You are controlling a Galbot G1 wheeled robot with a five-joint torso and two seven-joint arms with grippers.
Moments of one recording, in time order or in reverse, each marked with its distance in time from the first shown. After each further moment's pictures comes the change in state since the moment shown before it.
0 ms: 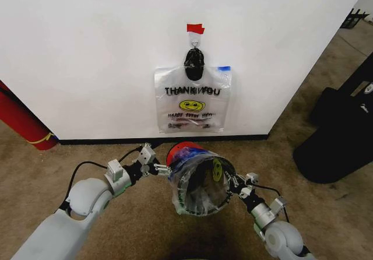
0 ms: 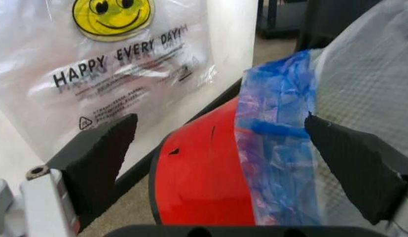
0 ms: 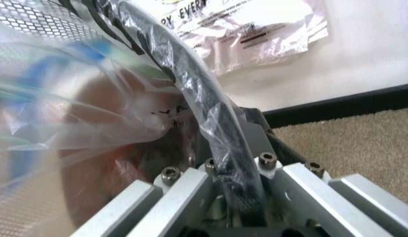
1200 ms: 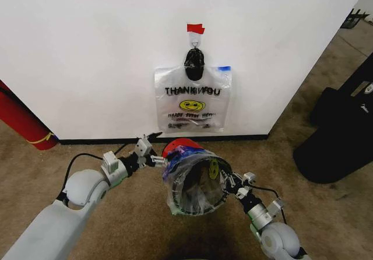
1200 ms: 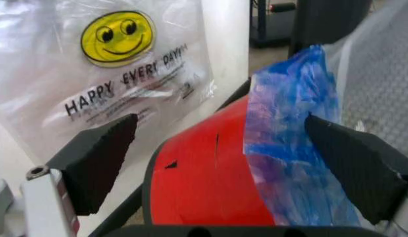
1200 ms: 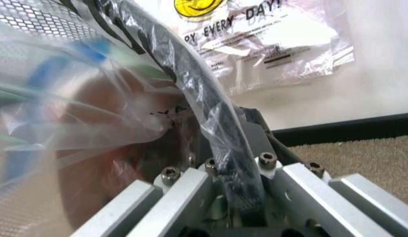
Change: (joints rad) left arm -0.050 0.007 -0.030 0.048 0.001 -0.065 0.109; right arm -0.006 0.033 -0.005 0.031 -0.056 0.039 -0.008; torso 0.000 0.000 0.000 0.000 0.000
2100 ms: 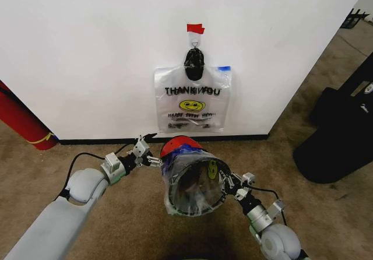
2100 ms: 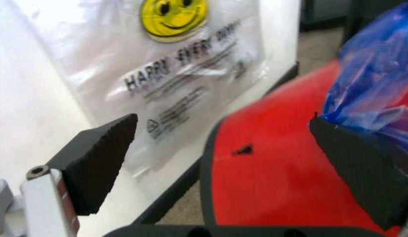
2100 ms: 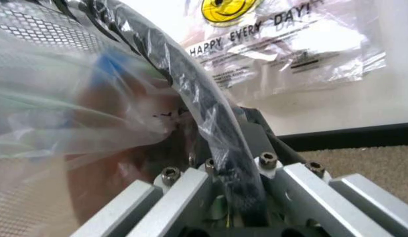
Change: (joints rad) left arm -0.038 -0.014 0.028 0.084 0.072 -0.049 -0.136; right arm -0.037 -0.004 -0.009 0.061 -0.006 0.001 -0.018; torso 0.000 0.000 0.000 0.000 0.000
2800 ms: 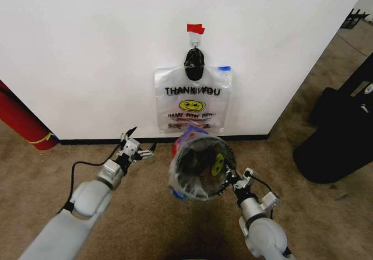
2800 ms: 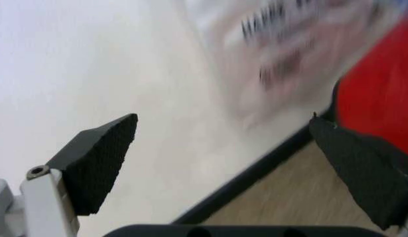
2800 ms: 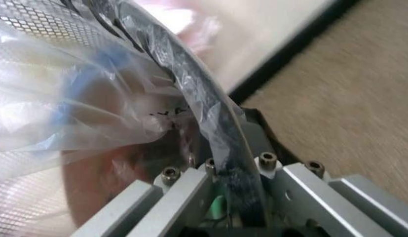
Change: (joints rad) left arm 0.157 -0.050 -0.006 -0.032 0.300 -0.018 -0.461; right arm 0.042 0.143 0.014 0.096 0.327 -0.208 0.600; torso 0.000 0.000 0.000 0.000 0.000
